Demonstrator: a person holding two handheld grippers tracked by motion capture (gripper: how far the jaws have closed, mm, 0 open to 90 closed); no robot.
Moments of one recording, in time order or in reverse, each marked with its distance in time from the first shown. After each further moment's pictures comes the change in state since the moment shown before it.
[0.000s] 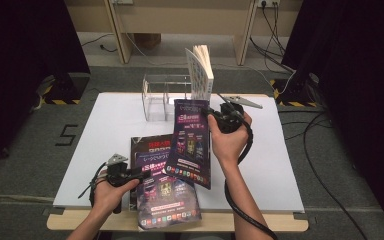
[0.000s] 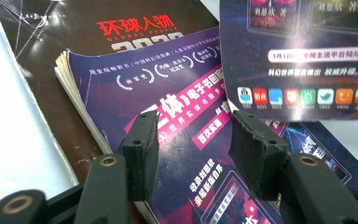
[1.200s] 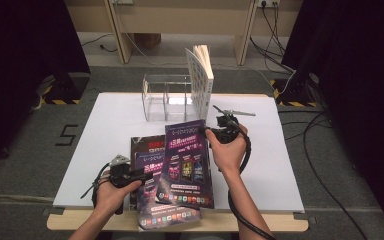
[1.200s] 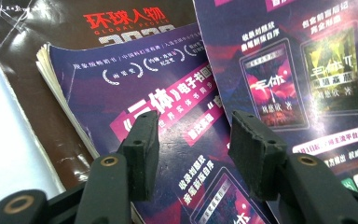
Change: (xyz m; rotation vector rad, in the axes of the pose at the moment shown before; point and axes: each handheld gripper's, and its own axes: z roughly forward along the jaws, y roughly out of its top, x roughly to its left) left arm -0.005 -0.002 0.004 0.021 -0.008 0.016; right arm -0.015 -0.035 0.013 0.228 0.053 0.077
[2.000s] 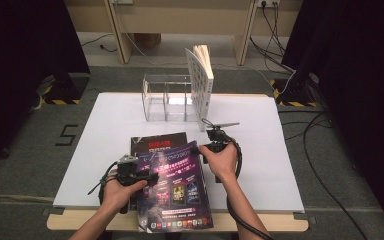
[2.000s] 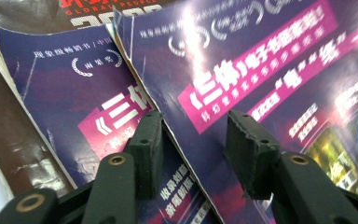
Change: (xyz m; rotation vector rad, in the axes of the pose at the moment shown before) left arm -0.007 0.001 0.015 0.062 -0.028 -0.017; right arm -0.021 -0.035 0.044 0.300 0.089 0.104
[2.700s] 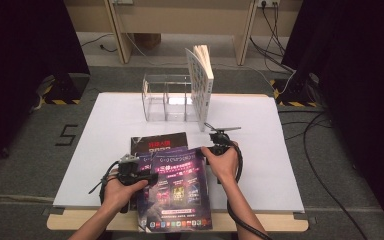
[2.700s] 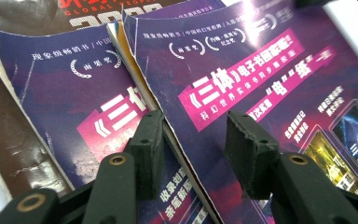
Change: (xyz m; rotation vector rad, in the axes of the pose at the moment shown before) left arm -0.001 0.004 0.003 0.018 0.023 0.019; right arm -0.023 -0.006 0.013 -0.020 -0.132 0.026
